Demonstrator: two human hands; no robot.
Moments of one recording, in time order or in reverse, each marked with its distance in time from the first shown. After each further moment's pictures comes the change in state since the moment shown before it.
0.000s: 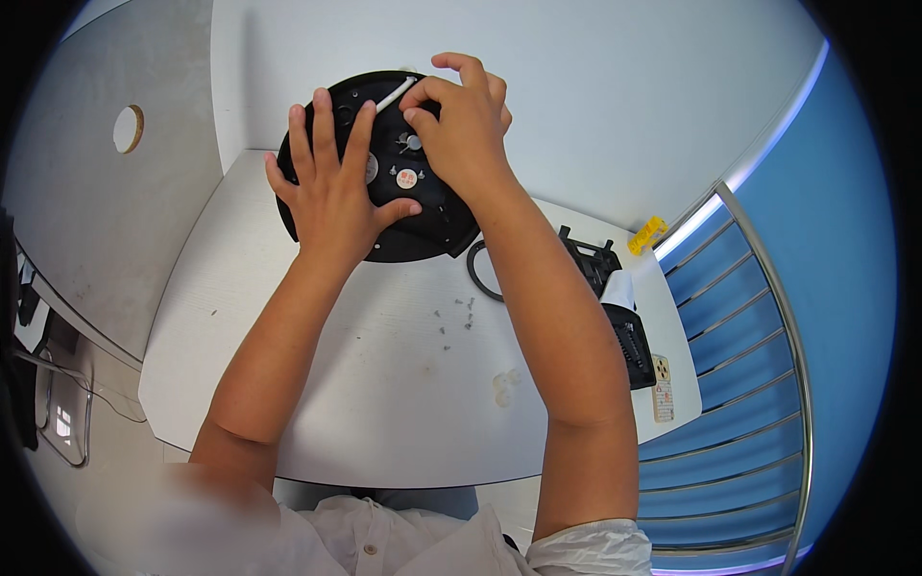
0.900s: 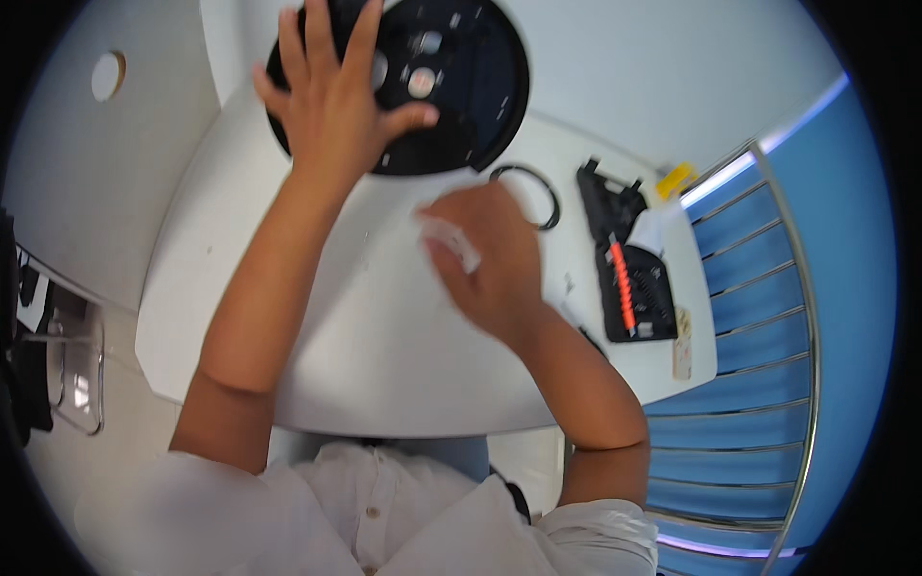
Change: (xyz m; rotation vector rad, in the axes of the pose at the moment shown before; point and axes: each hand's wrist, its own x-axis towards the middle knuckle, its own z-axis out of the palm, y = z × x) left_hand -0.006 -0.009 0.008 -0.014 0.120 0.096; right_hand -0.165 -0.023 -0.031 0.268 -0.146 -0.166
